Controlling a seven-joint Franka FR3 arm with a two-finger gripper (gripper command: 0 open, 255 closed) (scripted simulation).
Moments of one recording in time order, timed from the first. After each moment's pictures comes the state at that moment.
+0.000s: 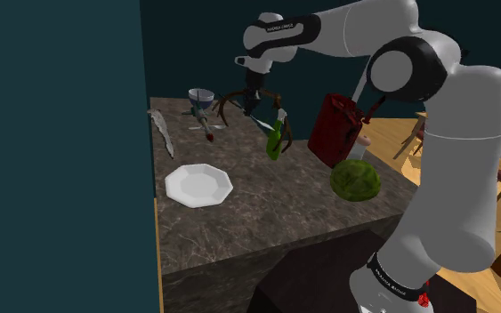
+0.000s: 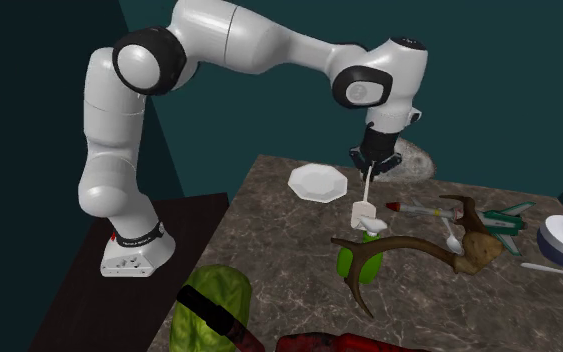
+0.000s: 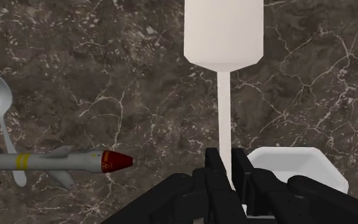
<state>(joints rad) 0.19 0.42 -0.41 -1.50 0.24 1.89 -1.38</state>
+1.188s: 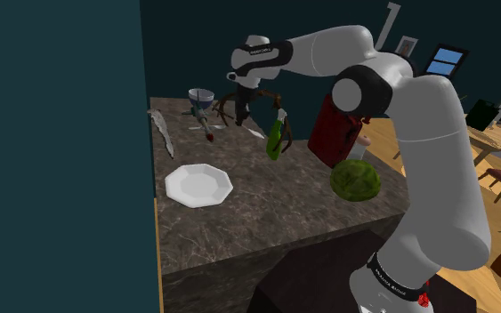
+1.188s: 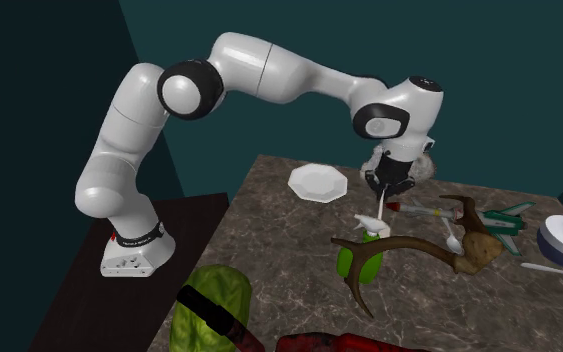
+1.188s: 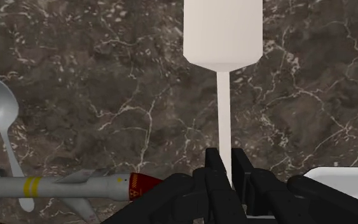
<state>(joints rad) 0.12 0.66 -0.38 -1.30 0.31 1.92 -1.42</state>
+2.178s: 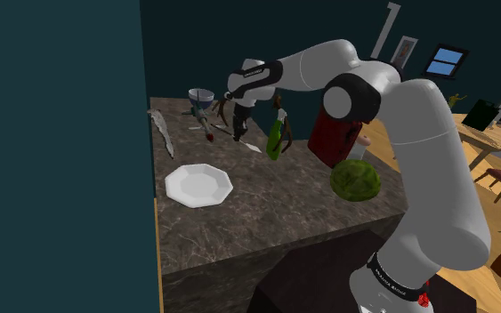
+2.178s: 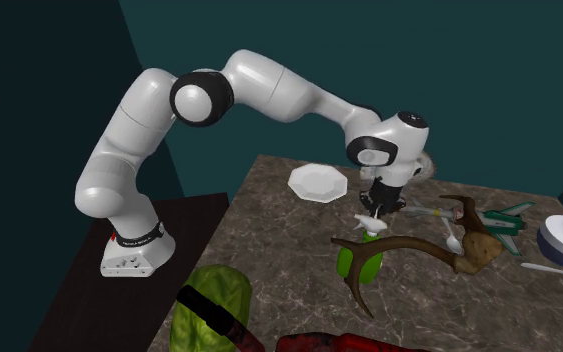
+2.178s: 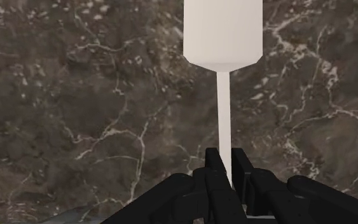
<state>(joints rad) 0.11 0.73 -0.36 -1.38 0.34 2.08 -1.45</state>
